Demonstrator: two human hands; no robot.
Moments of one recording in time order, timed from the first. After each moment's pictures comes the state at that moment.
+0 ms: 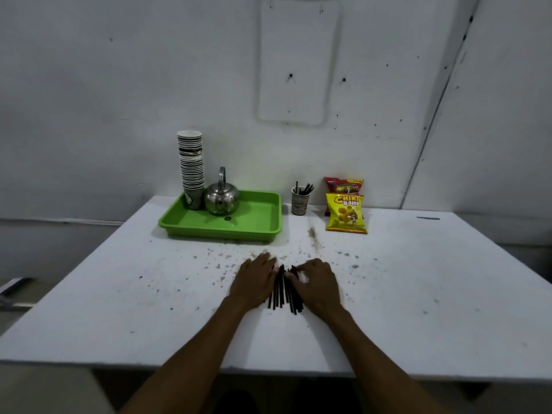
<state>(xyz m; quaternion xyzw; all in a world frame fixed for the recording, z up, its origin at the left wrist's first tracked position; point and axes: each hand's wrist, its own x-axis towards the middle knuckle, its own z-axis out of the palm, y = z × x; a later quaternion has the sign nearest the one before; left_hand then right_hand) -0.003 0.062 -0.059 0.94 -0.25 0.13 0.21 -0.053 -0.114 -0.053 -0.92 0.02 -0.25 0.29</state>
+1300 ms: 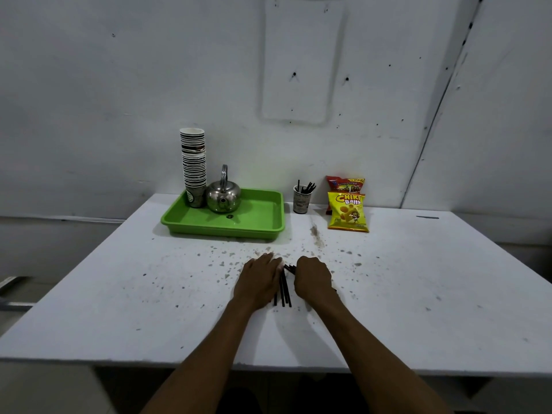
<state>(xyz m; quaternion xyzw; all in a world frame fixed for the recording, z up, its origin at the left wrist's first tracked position) -0.008 0.063 -0.057 0.94 -0.24 0.11 0.21 -0.062 -0.068 0.000 -0.99 0.10 -0.07 0.08</state>
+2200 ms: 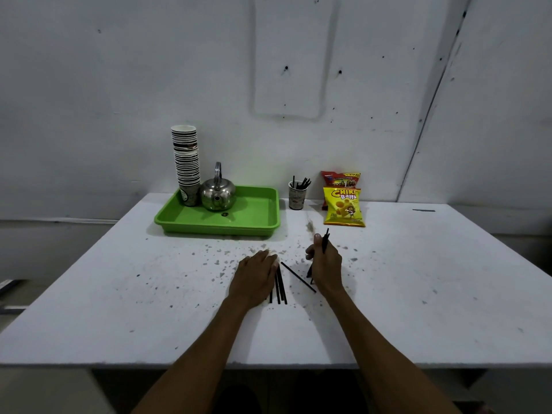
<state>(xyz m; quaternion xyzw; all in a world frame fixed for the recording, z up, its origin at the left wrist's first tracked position) -0.009 0.064 -0.058 0.94 -0.24 0.13 0.22 -0.042 -0.110 -0.021 -0.76 0.13 -0.27 0.58</state>
